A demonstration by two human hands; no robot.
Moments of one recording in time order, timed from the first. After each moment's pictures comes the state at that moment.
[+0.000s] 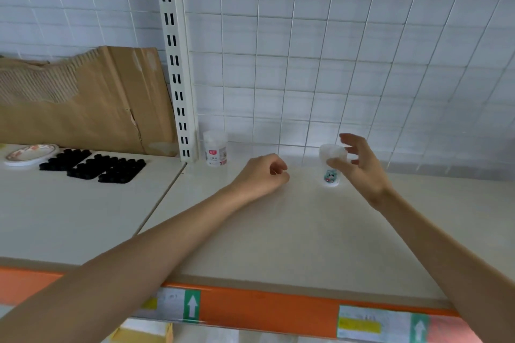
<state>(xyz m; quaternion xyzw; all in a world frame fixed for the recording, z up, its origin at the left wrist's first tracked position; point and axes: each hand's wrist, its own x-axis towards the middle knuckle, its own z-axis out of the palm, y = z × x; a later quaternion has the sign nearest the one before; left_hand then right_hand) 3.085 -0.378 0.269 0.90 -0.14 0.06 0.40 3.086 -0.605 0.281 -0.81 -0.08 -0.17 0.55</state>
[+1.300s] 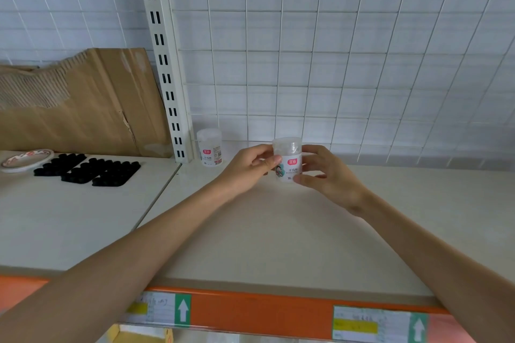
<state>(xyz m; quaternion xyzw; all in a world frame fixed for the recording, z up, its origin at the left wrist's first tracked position) 3.083 -0.367 0.275 0.81 -0.20 0.06 0.55 3.073 -0.577 0.272 -0.83 -0.19 -0.03 0.53</state>
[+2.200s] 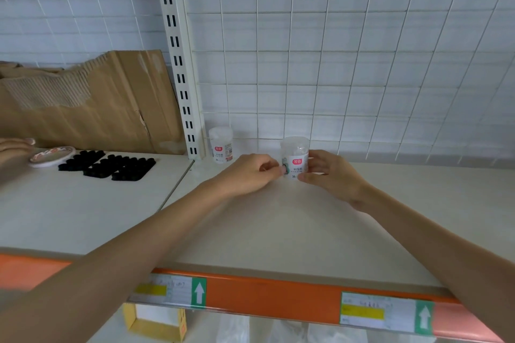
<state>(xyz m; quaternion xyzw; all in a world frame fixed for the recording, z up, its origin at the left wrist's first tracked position) 3.067 -0.352 0.282 0.93 -0.15 0.03 0.32 3.076 -0.570 0.269 -0.82 -0.16 0.00 0.54</state>
